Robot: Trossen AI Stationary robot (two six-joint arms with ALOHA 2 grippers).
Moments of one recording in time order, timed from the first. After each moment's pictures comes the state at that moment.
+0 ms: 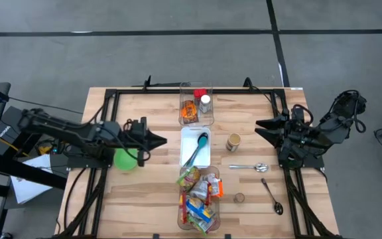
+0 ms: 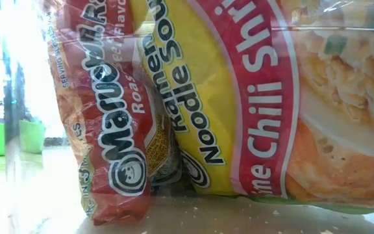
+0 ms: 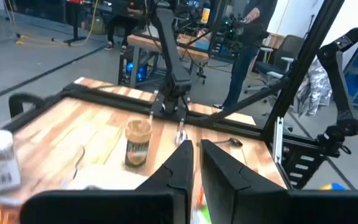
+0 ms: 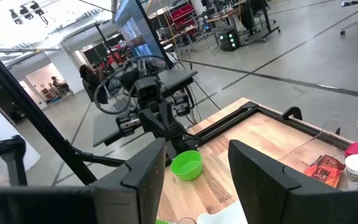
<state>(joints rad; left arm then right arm) -0.23 0.88 0.67 0.11 -0.28 -0.24 0.72 0.82 1.12 -0.43 0.99 0.55</state>
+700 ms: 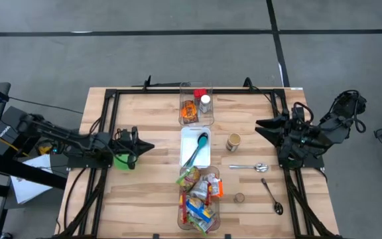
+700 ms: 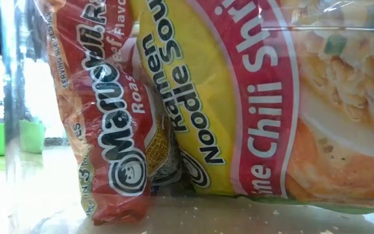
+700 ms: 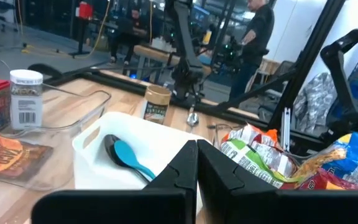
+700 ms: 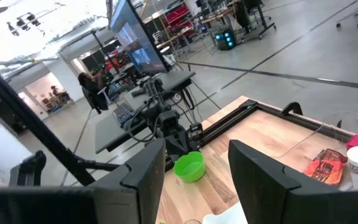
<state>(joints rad) -0.22 0.57 0.05 0.53 -0.31 -0.27 0.72 0.82 1.12 -0.43 1.01 0.61</state>
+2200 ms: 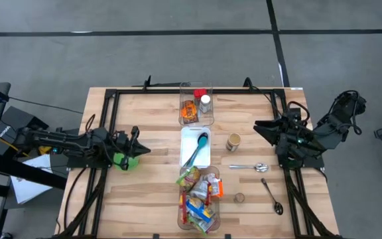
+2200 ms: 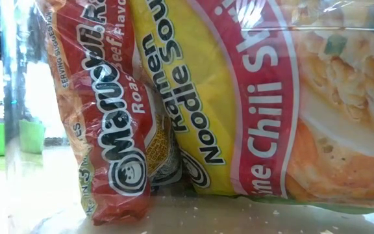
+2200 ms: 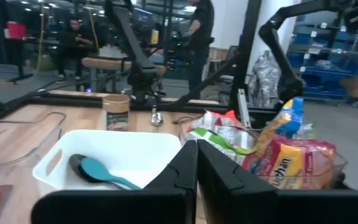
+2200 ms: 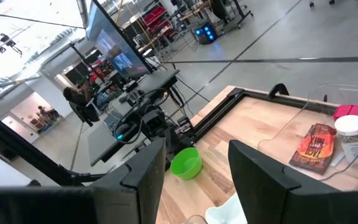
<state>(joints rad) -0.04 0.41 0.01 0.45 0.10 -0.11 0.72 0.84 1.12 -0.53 1.07 0.84</state>
